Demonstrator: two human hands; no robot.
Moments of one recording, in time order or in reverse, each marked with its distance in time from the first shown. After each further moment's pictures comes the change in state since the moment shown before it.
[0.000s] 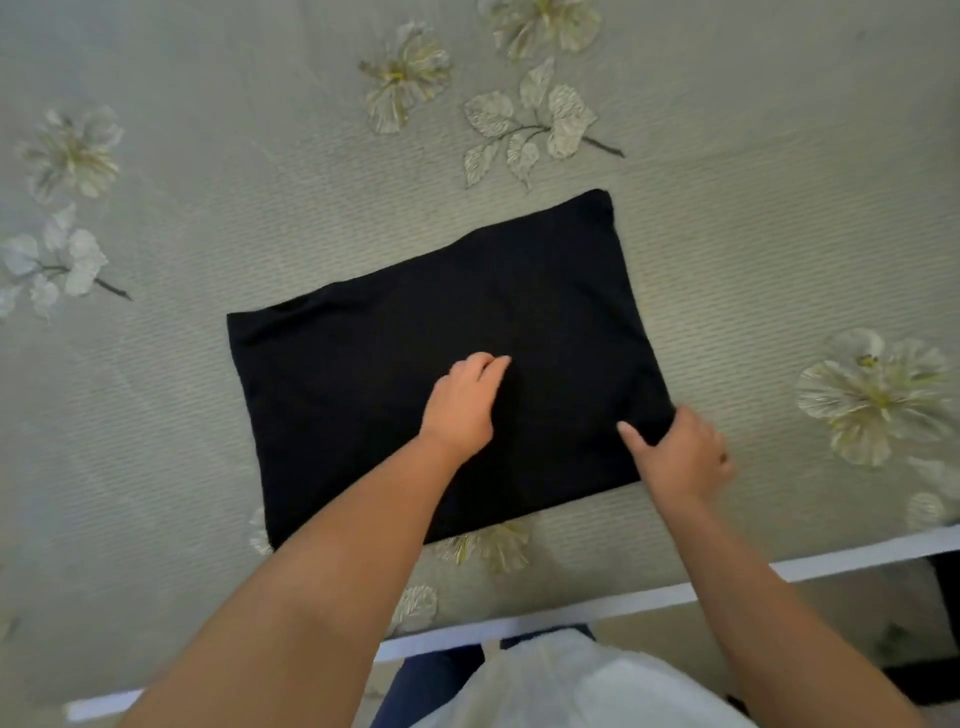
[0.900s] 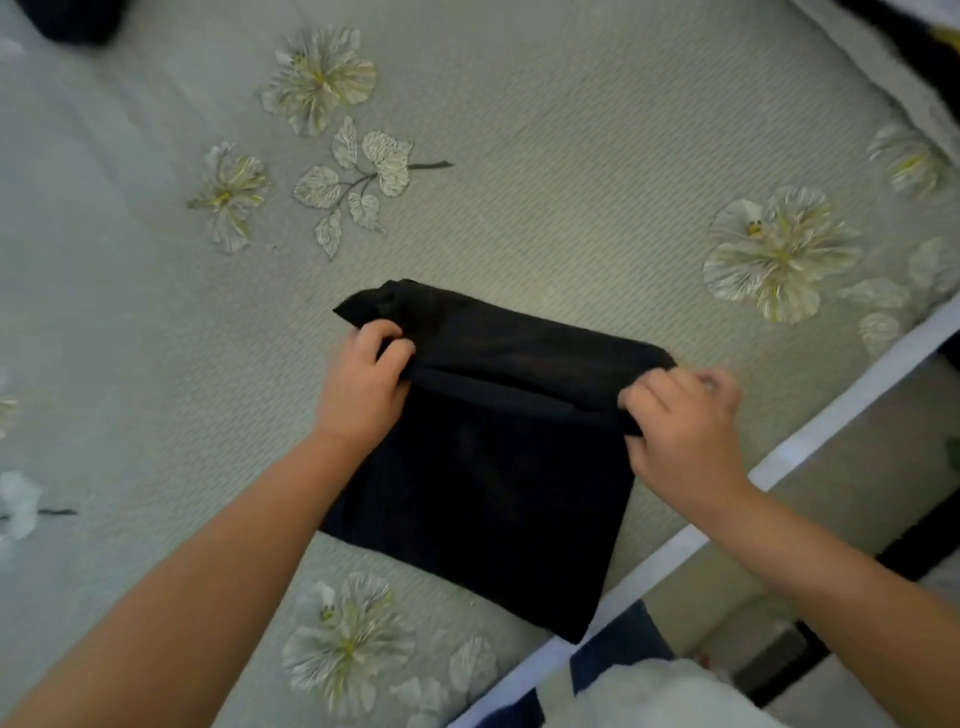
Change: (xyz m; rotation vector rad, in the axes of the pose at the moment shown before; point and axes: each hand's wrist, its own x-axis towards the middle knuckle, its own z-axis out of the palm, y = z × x) left_hand 0.040 0.003 -0.074 0.194 0.362 0.625; right_hand -0.046 0.031 -0.044 0.045 0.654 -0.560
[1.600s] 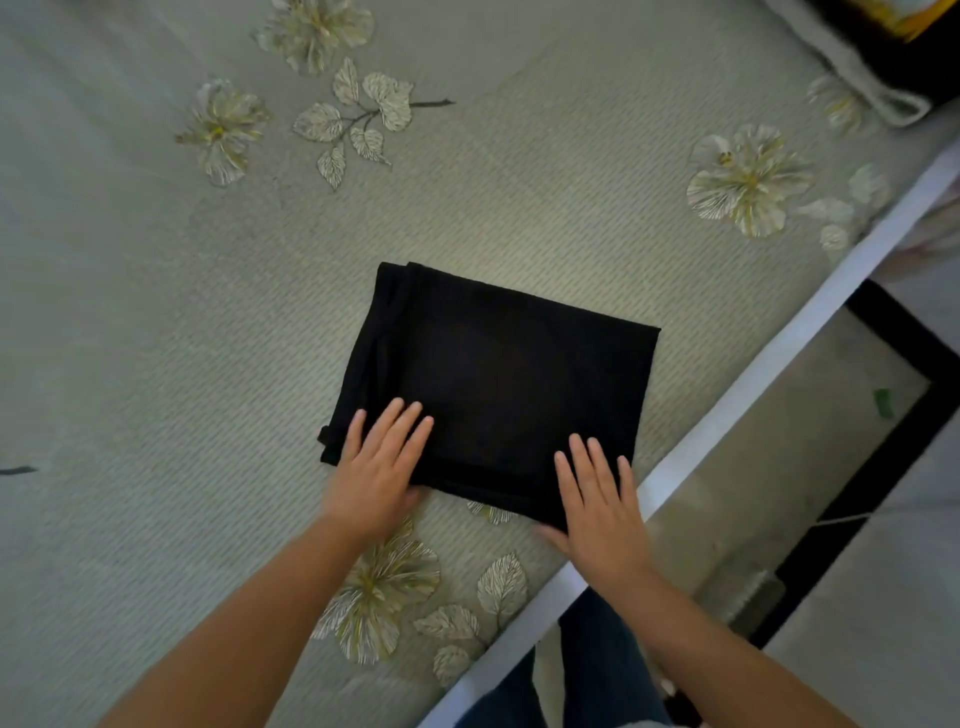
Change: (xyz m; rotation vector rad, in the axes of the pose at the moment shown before) left_hand -0.178 -0.012 0.043 0.225 -0.419 0.118; right_hand -0.168 -0.138 0.054 -0.162 -0.587 0.234
